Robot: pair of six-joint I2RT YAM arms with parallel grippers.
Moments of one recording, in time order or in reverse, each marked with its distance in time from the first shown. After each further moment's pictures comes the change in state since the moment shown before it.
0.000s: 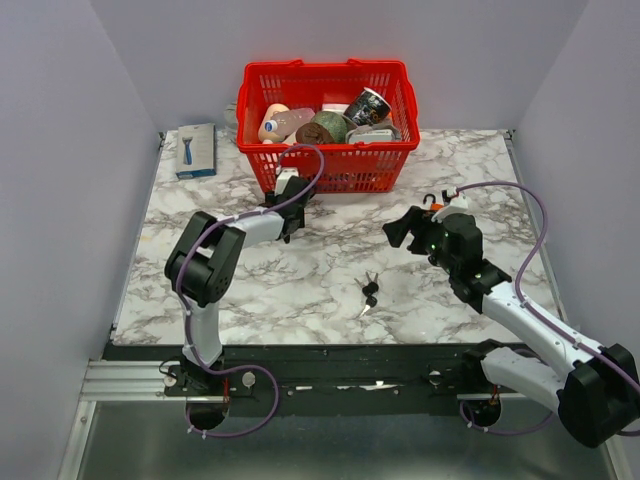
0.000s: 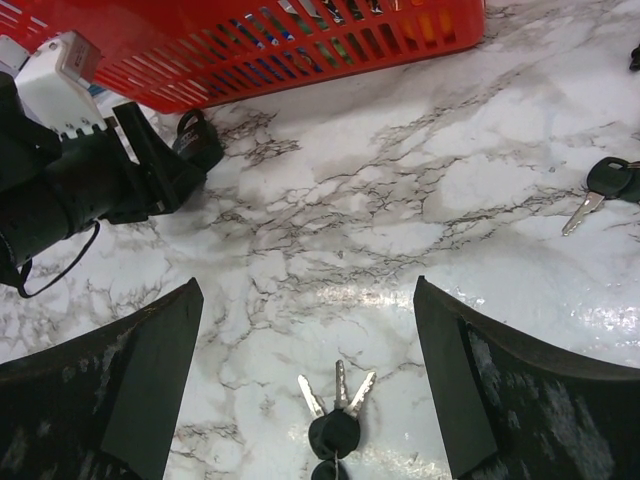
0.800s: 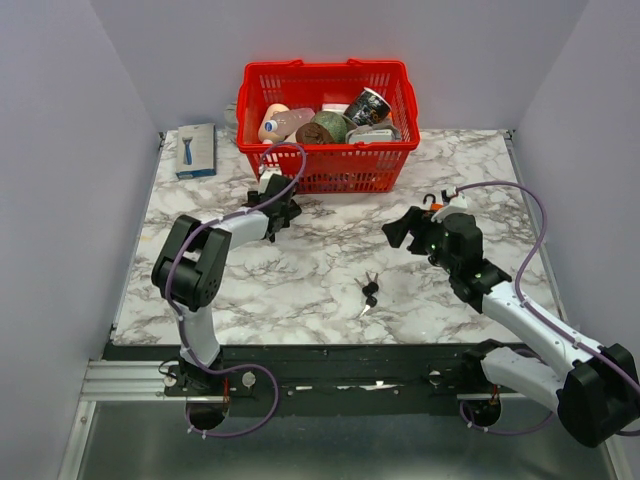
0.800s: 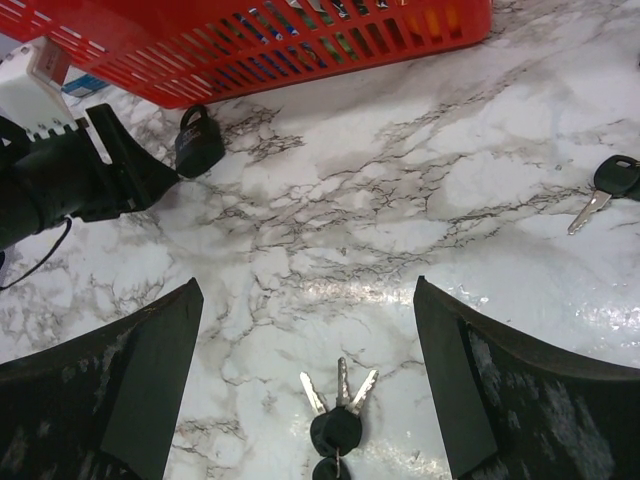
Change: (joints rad) left arm 0.073 -0.074 -0.074 -0.010 0.013 0.039; right arm -0.005 0.003 0.000 0.000 -0.020 0.000
